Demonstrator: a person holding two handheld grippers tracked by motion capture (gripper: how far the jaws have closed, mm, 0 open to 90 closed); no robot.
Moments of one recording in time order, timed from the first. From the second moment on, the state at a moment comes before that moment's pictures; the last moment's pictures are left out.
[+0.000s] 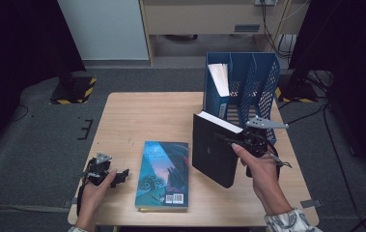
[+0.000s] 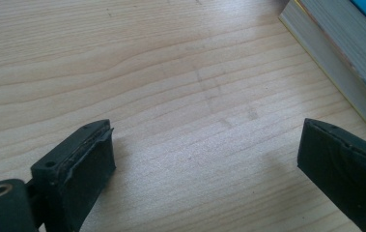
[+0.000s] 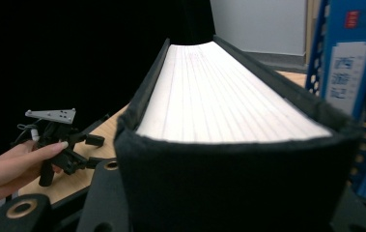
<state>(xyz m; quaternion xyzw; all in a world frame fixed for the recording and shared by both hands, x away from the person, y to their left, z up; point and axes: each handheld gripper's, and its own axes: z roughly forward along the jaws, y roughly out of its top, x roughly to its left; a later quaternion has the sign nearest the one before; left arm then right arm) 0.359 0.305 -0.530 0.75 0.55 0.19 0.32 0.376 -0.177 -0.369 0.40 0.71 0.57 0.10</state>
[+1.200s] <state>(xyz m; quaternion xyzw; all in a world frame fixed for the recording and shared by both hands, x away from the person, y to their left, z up) 0.353 0.301 -0.536 0.76 0.52 0.22 0.31 0.367 -0.250 -0.331 0.46 0.64 0.60 0.13</state>
